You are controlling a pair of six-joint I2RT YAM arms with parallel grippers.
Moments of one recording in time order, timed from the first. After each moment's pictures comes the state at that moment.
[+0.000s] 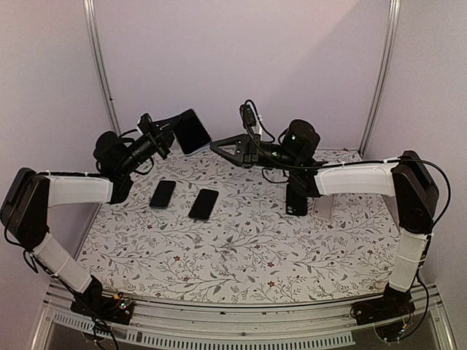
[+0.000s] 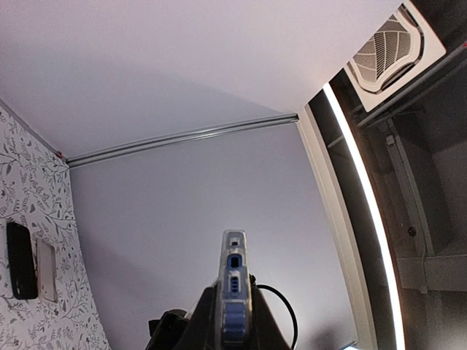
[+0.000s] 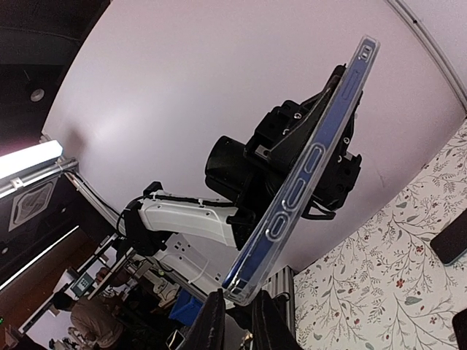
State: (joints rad) left arm -0.36 1.54 0.84 1.13 0.48 -1.69; right arm 0.80 1.90 1.33 0.87 -0.75 1.02
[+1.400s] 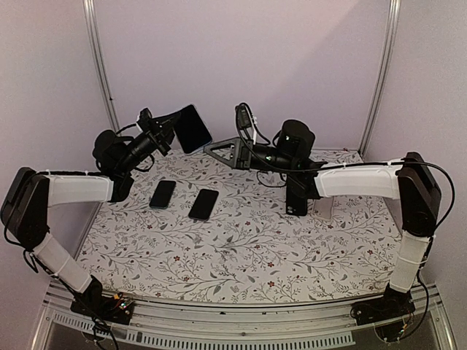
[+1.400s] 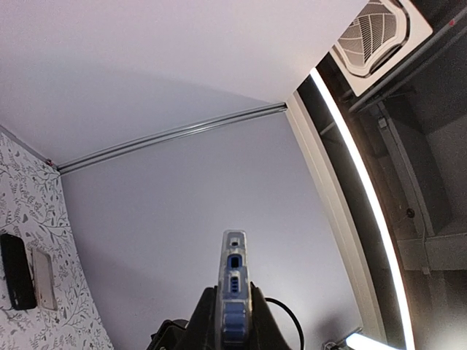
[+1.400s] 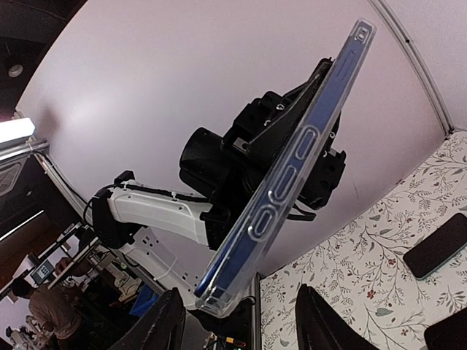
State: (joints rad) left arm -0.37 1.55 0.86 1.16 0.49 -1.66; right arm 0.85 1.87 1.34 0.75 -0.66 0.81
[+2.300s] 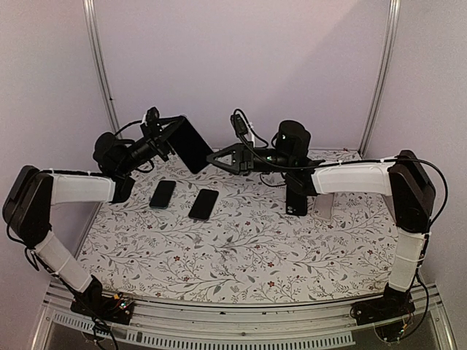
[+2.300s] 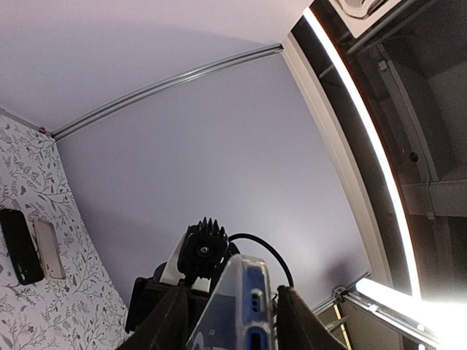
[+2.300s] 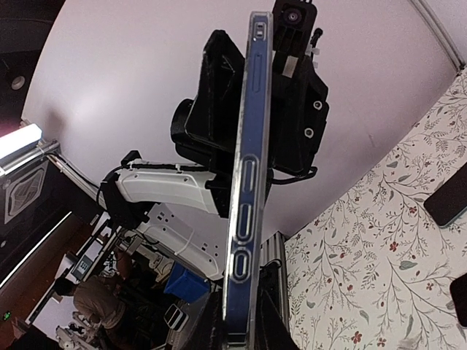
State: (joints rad) left arm -0.36 1.57 0.85 1.23 0.68 -1.61; right arm 0.81 1.93 1.38 0.71 -0.81 0.95
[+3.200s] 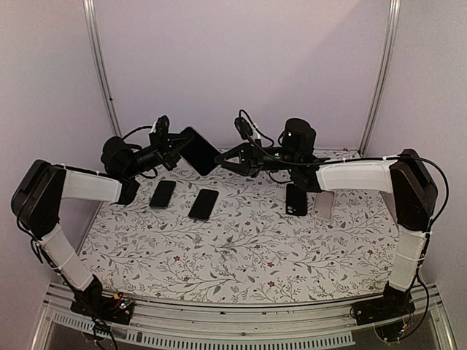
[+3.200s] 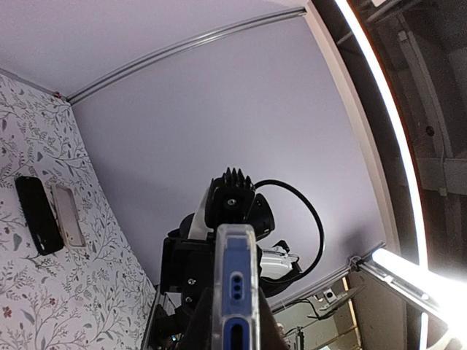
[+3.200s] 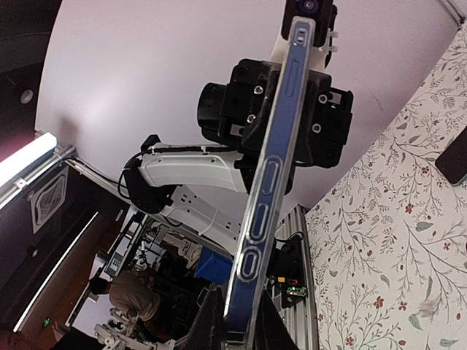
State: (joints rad) left arm -0.36 1.66 0.85 1.27 0.85 -1.57; right arm 0.75 1.92 1.36 0.70 -0.96 1.08
